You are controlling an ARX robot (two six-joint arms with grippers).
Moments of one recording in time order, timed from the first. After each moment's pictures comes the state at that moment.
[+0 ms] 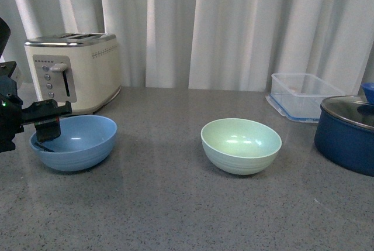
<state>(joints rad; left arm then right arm) 0.02 1.86 1.20 -0.05 -0.17 -0.31 0.00 0.00 0.01 0.00 0.00 0.00</state>
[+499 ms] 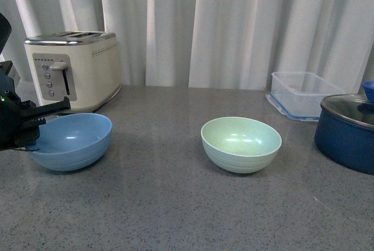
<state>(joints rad) 0.02 1.86 1.23 -0.11 -0.16 -0.37 0.00 0.00 0.01 0.00 0.00 0.00</state>
